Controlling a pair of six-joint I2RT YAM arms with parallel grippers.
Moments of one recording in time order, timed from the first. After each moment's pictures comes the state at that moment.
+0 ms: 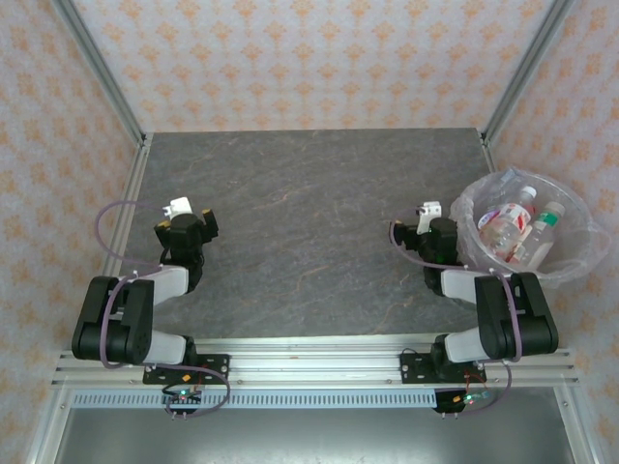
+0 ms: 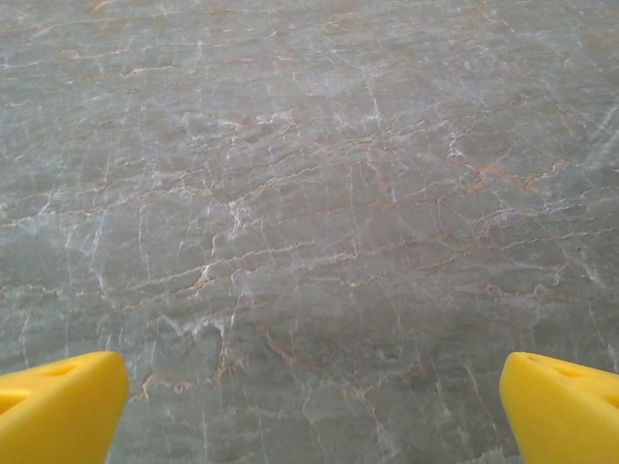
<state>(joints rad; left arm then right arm) -0.01 1.40 0.40 0.54 -0.42 -0.17 0.08 1.40 0.34 0.62 -0.04 0.02</state>
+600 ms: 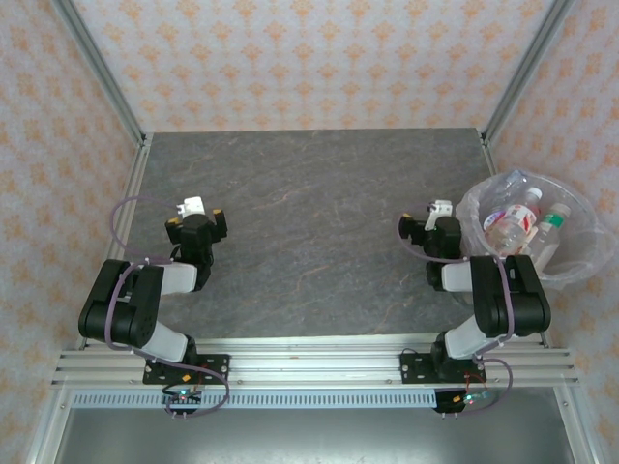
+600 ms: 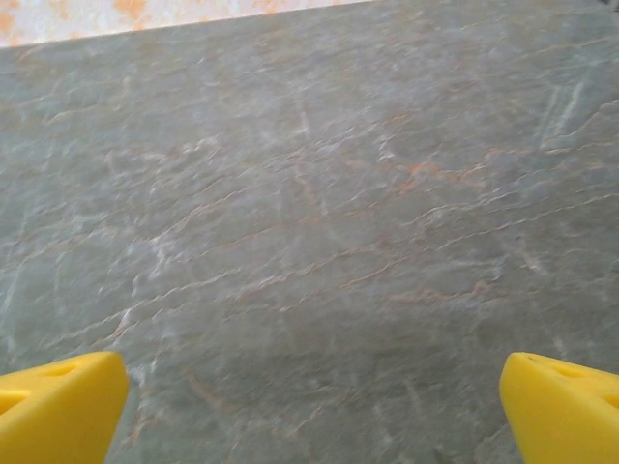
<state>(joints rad) -0.08 1.50 0.40 0.66 -0.45 -0.12 0.00 1.54 0.37 0.76 -0.01 0.11</state>
